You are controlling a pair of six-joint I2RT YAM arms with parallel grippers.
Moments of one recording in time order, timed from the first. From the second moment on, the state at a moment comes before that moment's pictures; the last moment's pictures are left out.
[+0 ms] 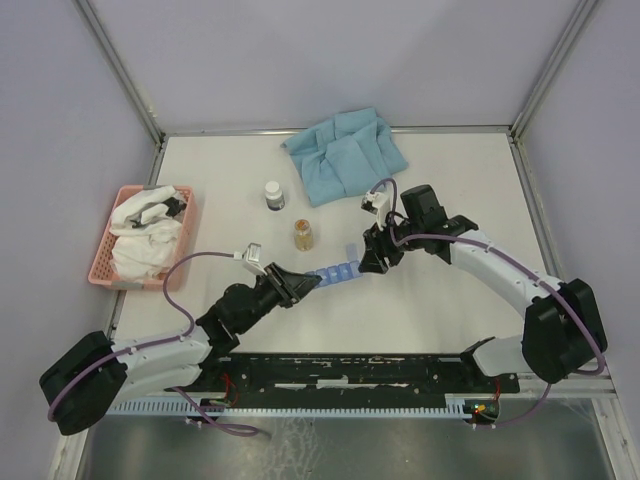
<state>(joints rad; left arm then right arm) -0.87 0.93 0.09 0.75 -0.10 -1.12 0.48 1.37 0.95 -0.44 -0.66 -0.15</state>
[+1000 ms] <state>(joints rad) -0.87 1.00 0.09 0.83 -0.15 -1.14 0.48 1.46 0.93 -0.34 -0.63 0.08</state>
